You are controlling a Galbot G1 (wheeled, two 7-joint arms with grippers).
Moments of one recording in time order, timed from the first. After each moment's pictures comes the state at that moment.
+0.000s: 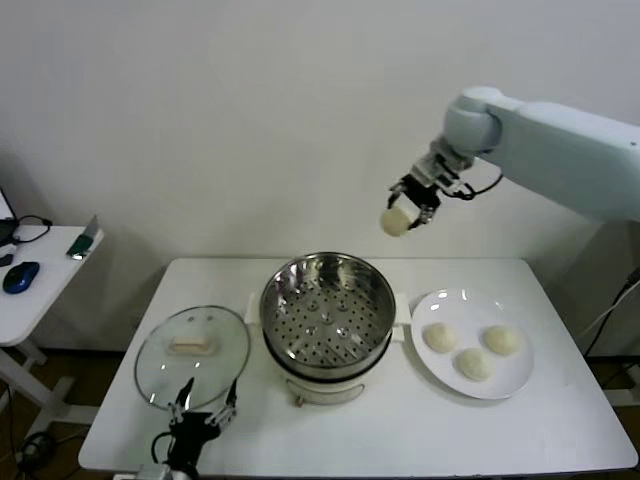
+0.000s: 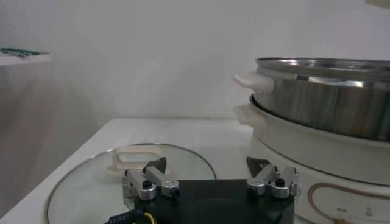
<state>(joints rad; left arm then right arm) 1.71 -1.47 -0.59 -1.96 -0.14 0.00 0.06 0.89 1.07 -1.45 1.30 0.18 0.31 -1.06</state>
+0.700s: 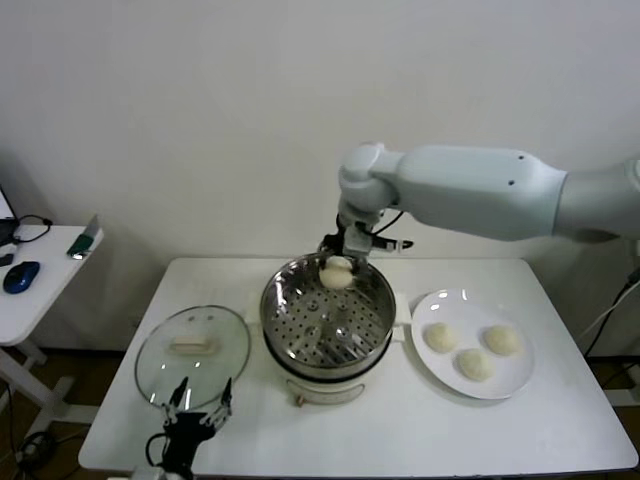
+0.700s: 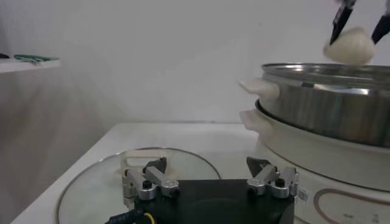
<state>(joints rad) 1.73 -1.47 -0.60 -1.97 -0.14 -0.02 0.05 0.70 1.23 -1.47 1.31 -0.17 0.46 -0.94</state>
